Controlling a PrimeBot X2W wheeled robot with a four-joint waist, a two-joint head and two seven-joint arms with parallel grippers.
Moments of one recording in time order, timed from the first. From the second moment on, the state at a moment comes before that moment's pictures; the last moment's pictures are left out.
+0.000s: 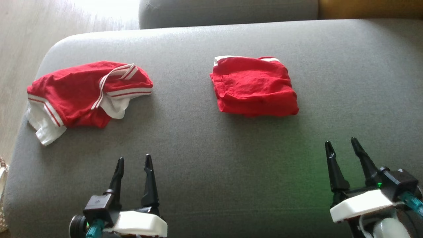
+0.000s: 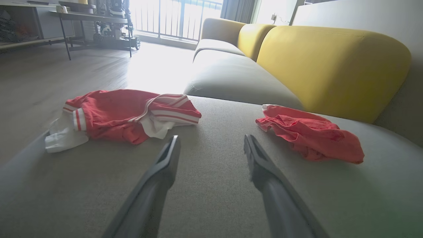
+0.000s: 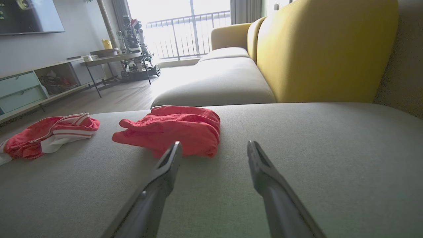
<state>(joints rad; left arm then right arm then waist) 0.14 0.05 -0.31 -0.03 -0.24 0.22 -0.26 0.03 -0.05 -0.09 0.14 0.13 0.13 -0.25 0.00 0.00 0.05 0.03</state>
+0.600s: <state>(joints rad) 0.03 0.05 -0.44 0.02 -0.26 0.19 -0.26 -0.51 -0.05 -0.02 0.55 0.23 0.13 -0.25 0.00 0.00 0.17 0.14</state>
